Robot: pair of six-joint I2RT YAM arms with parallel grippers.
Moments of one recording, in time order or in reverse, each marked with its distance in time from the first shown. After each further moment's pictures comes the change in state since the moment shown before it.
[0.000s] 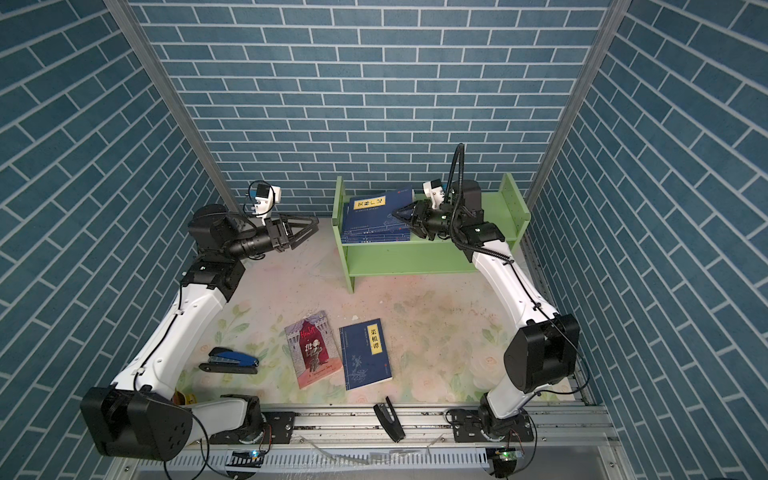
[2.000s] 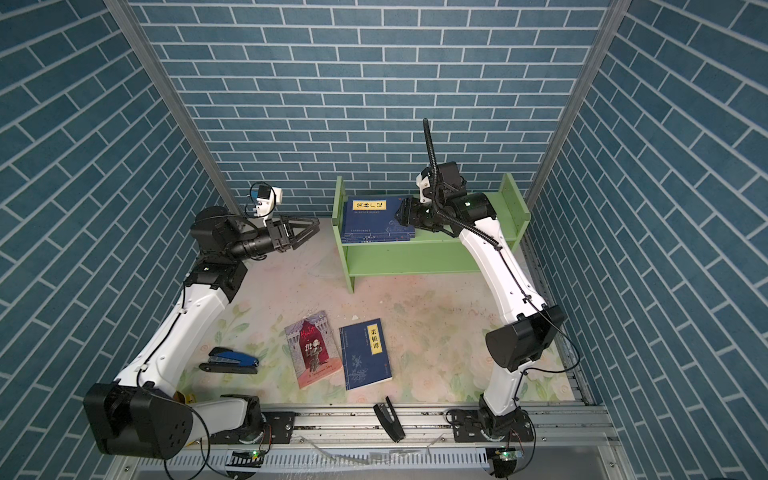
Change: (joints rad) left arm 0.000 0.007 -0.032 0.067 0.011 -0.018; right arm 0.137 0.186 0.534 -0.705 0.599 -0.481
